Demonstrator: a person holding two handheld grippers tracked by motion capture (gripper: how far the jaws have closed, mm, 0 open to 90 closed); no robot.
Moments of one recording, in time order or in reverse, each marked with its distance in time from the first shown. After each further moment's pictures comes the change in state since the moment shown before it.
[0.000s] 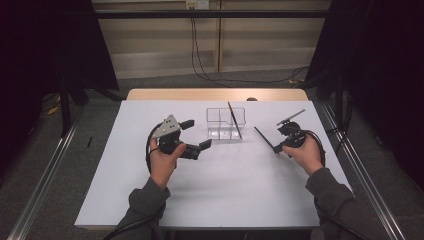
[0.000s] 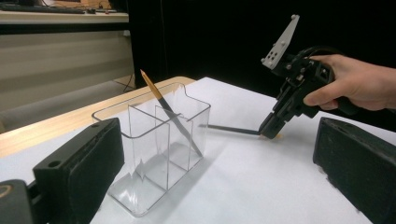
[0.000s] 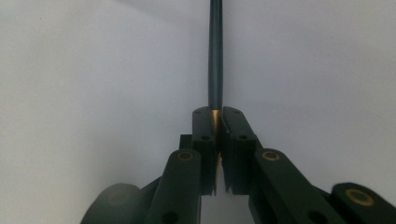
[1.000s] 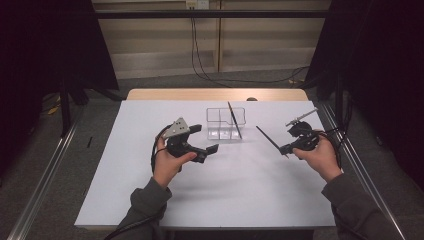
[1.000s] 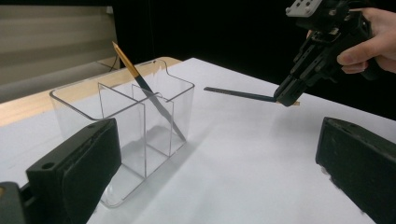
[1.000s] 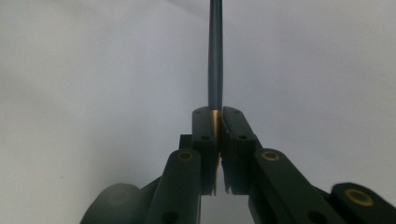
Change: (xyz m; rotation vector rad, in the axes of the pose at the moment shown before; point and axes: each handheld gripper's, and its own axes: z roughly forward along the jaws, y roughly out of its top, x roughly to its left) left arm -0.006 -0.008 0.020 0.075 -0.048 -0.023; right arm 0.013 -0.015 -0.047 -0.049 0.043 -0.083
